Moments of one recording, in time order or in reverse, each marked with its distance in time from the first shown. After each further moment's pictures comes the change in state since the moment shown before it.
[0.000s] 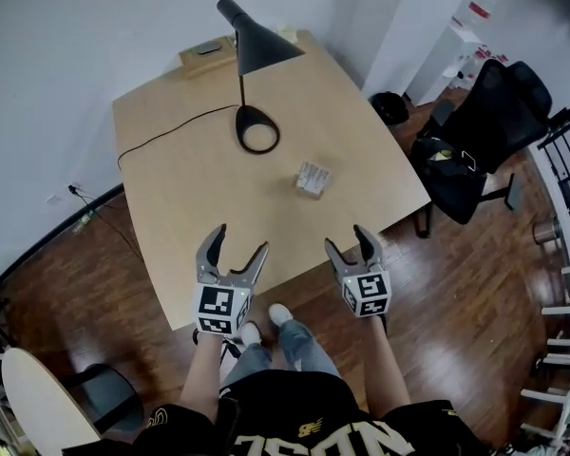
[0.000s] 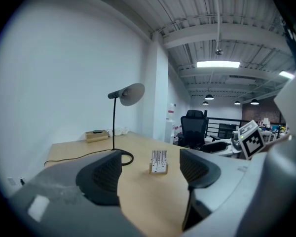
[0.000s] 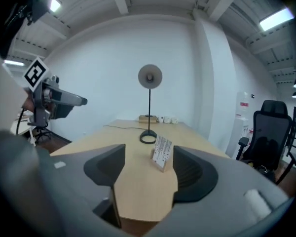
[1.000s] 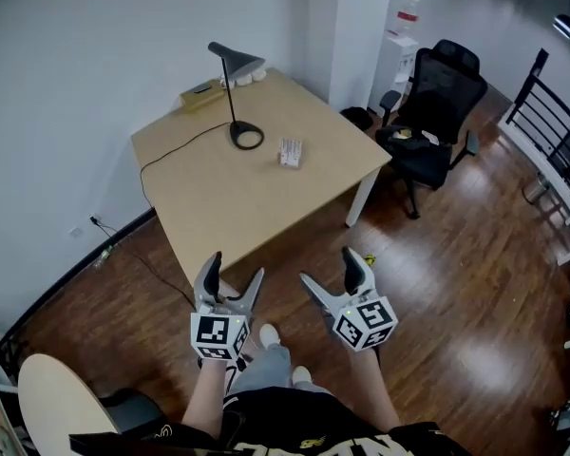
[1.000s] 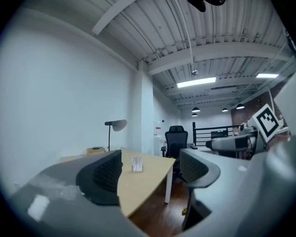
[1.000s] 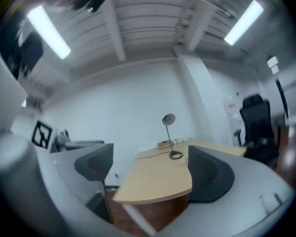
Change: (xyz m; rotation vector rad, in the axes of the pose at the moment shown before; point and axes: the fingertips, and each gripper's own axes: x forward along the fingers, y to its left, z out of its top) left arm -0.301 -0.141 -0.009 0.082 -0.199 -0.063; right arm -0.321 0.218 0.043 0.290 -0.335 0.052
